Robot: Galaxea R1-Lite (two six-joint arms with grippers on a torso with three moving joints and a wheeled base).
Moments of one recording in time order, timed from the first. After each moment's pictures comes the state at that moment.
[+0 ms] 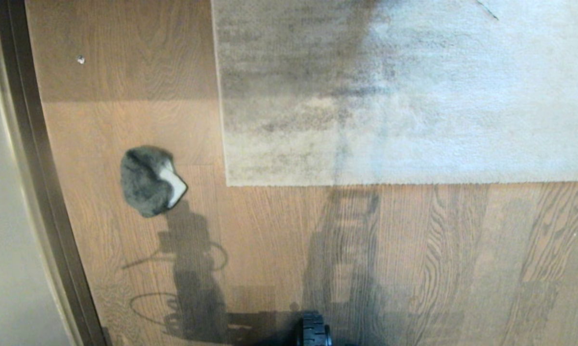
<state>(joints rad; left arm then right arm) 0.00 0.00 0.00 -0.02 0.03 -0.07 0.00 0.00 0.00 0.00 -0.05 0.09</state>
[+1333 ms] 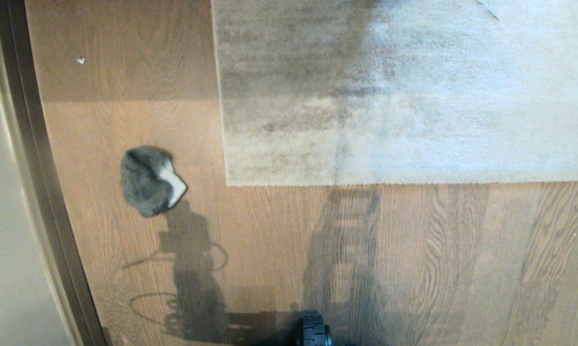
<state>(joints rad) 0.00 0.00 0.00 -0.02 0.03 -0.06 0.00 0.00 0.00 0.00 -0.05 0.09</state>
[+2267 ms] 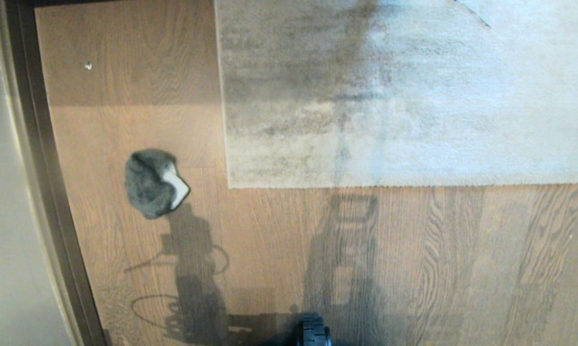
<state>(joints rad) 0.00 0.00 0.00 -0.02 0.03 -0.06 0.00 0.00 0.00 0.00 -0.05 0.09</state>
